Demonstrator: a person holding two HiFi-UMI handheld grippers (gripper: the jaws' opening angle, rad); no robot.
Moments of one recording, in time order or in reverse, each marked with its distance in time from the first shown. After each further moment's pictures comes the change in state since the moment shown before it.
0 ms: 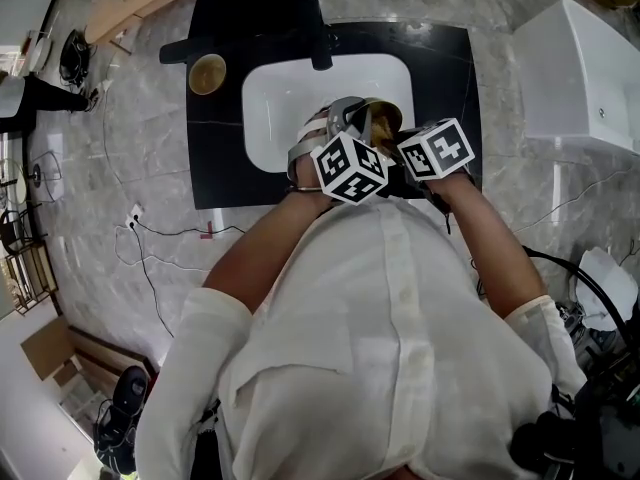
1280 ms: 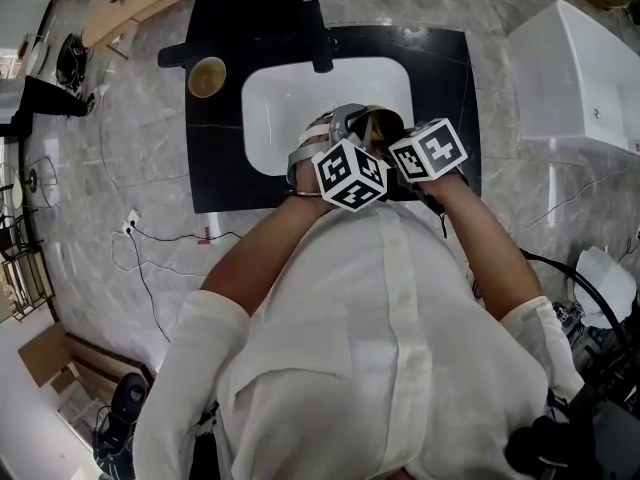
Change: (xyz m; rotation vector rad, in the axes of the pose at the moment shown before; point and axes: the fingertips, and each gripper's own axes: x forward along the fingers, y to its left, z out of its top) left arm -0.007 -0.008 -0.004 0.045 -0.025 -0.028; right arm 0.005 0.018 0.014 -0.026 -0.013 -0.003
